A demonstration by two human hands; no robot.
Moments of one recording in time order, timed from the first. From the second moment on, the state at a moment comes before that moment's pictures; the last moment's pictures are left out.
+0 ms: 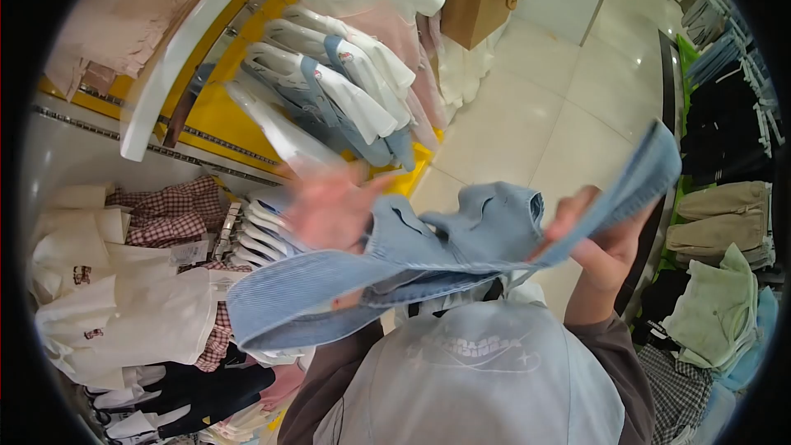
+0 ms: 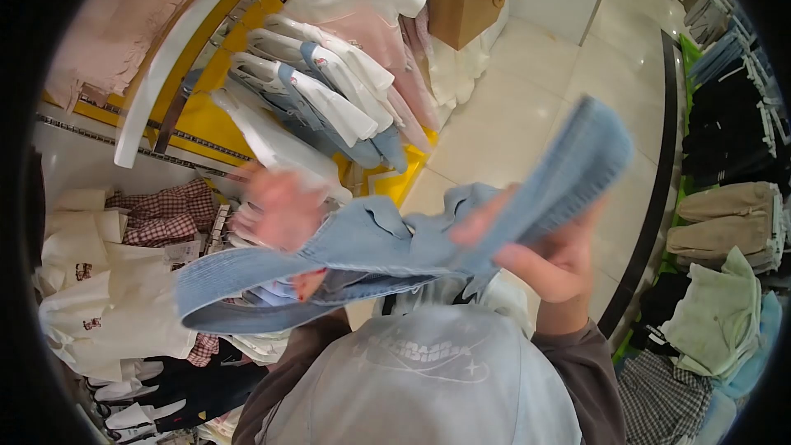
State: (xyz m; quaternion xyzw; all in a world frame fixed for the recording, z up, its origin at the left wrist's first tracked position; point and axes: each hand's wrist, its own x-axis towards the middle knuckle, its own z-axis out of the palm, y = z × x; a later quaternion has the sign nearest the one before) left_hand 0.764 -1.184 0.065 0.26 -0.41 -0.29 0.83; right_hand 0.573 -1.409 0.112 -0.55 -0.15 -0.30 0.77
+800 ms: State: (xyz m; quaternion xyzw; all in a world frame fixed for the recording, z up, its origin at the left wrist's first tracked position) left_hand 0.696 -1.196 -0.183 0.51 -0.03 -0.59 0.62; right_hand 0.569 -1.439 -0.058 -0.65 0.12 0.19 0.73
